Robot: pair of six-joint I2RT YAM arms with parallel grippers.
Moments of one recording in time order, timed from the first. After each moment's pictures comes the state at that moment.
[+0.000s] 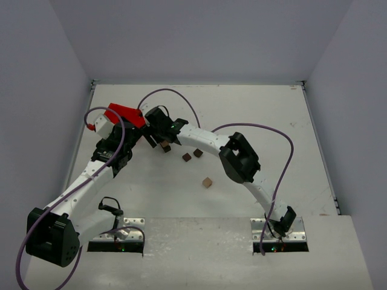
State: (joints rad) left arm -0.25 1.03 0.70 -0.34 -0.61 -0.96; right arm 0.91 2.41 2.01 -0.34 0.15 0.02
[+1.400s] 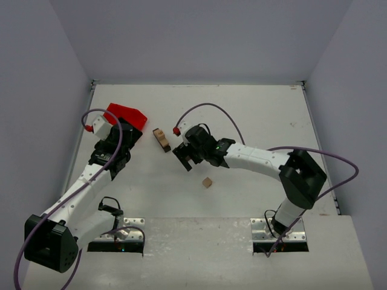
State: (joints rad) left arm -0.25 0.98 0.69 -0.36 -0.60 -0.96; right arm 0.90 1.68 1.08 -0.21 0.14 0.03
